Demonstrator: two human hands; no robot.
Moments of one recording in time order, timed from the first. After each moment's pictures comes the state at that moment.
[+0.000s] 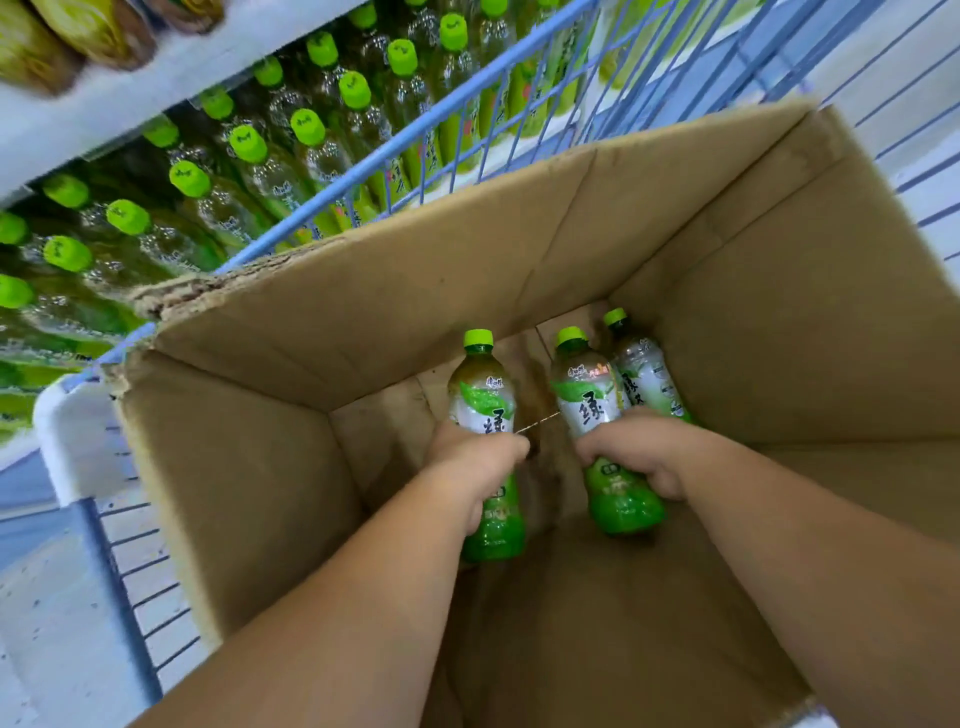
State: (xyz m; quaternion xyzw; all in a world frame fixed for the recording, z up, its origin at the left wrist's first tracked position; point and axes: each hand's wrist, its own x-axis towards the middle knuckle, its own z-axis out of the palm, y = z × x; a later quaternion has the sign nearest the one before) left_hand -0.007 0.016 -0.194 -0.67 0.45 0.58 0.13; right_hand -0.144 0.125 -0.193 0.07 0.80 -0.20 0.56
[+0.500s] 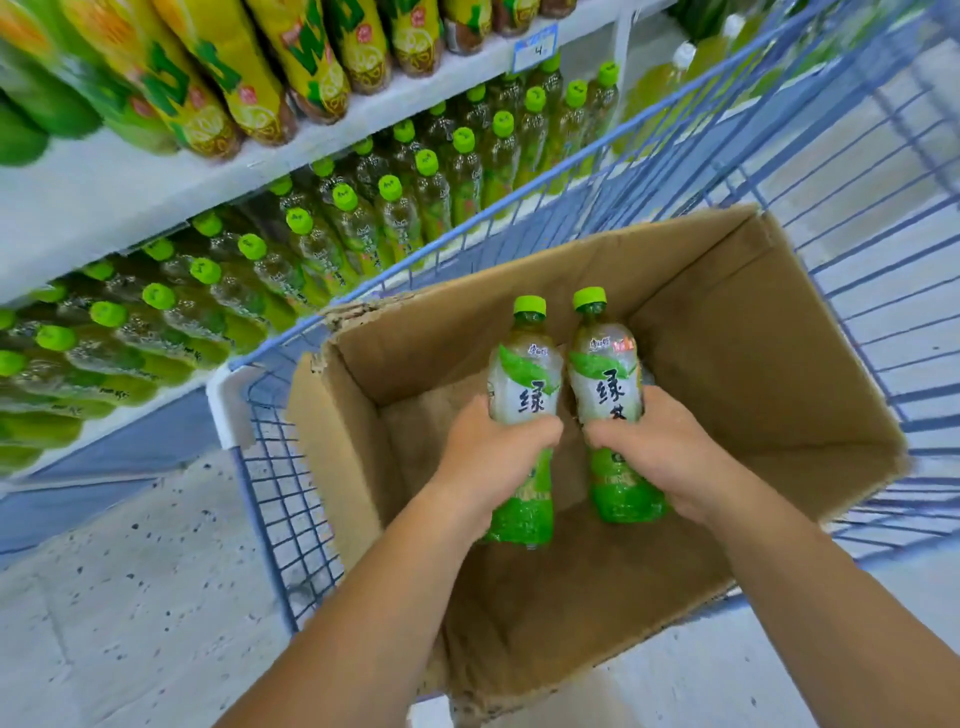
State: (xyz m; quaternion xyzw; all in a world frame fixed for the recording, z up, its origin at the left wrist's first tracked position) left_hand 0.026 0.010 -0.040 -0.55 0.48 0.68 0.04; right_hand -0.105 0.116 -0.048 -0.05 0.83 -0.31 0.47
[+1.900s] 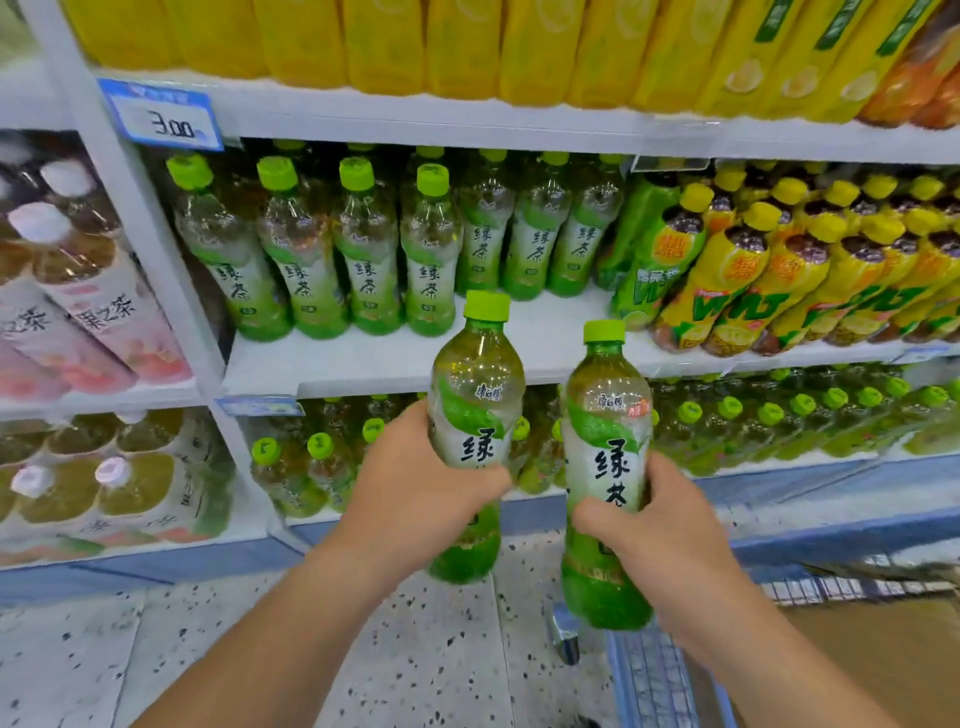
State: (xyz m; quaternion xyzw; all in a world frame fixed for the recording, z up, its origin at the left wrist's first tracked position) left_hand 0.425 -0.313 0.000 -0.56 0.59 0.54 -0.21; right_hand 0.252 -0.221 -0.011 -0.28 0.79 -0.37 0.40
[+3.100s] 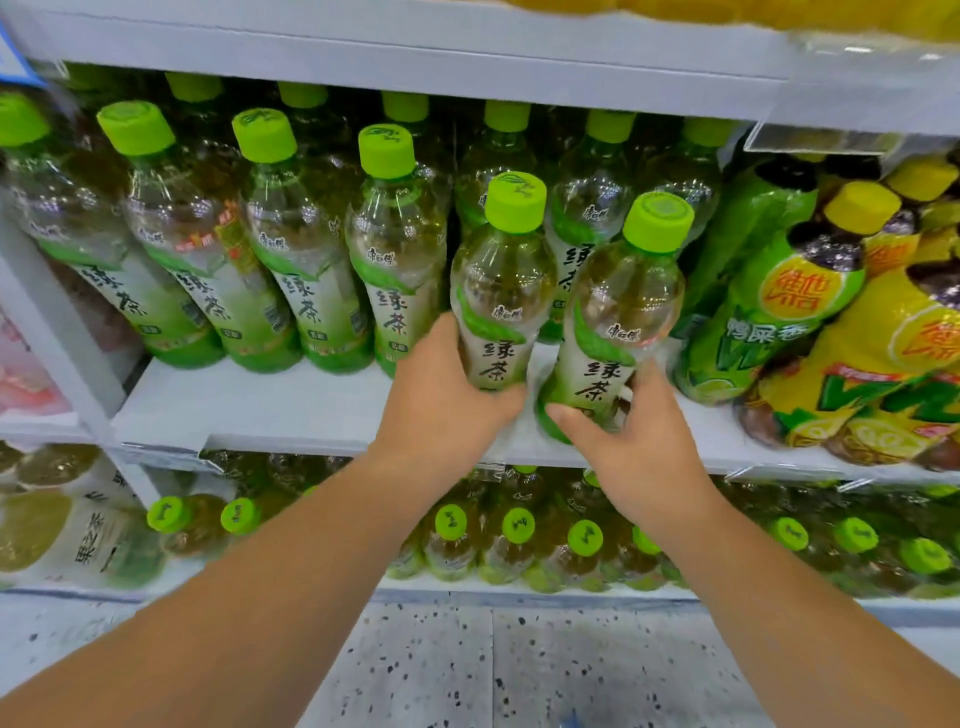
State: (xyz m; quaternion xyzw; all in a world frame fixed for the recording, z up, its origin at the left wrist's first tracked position) left_hand 0.314 -0.471 -0.099 -0.56 0.64 0.39 -0.36; right_hand 0.141 -0.421 -0.122 -0.51 0.70 -0.42 0.28
